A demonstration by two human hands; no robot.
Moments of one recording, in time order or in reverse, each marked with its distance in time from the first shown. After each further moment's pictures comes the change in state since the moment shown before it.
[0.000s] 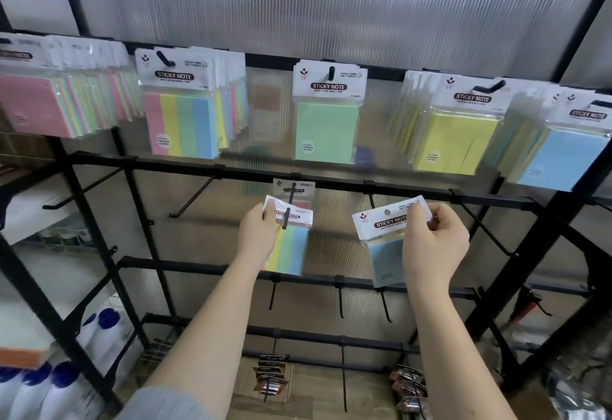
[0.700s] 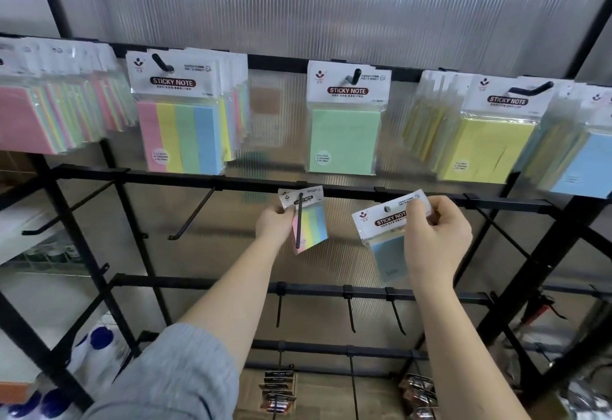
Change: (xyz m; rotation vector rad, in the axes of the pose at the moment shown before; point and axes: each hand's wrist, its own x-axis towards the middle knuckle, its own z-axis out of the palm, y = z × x) left_hand 0.071 -0.012 0.029 -0.080 -0.178 -0.264; right_hand 0.010 0.002 0.041 -0.031 0.013 -0.091
